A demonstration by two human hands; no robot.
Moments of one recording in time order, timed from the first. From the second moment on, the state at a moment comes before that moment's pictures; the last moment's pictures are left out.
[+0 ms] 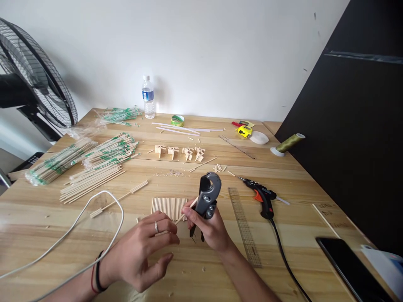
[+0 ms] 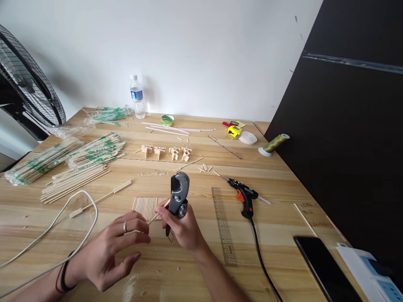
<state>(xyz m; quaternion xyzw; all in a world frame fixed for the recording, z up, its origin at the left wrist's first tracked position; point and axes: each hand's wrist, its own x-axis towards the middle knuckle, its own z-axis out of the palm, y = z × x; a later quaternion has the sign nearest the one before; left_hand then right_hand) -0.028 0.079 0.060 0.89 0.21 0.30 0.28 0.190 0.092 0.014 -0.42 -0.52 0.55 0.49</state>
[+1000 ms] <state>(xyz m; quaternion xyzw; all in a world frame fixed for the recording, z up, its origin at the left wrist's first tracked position) -0.090 0.119 0.001 0.82 0.47 0.22 0.25 0.210 0.109 0.006 -0.43 -0.52 0.52 0.52</state>
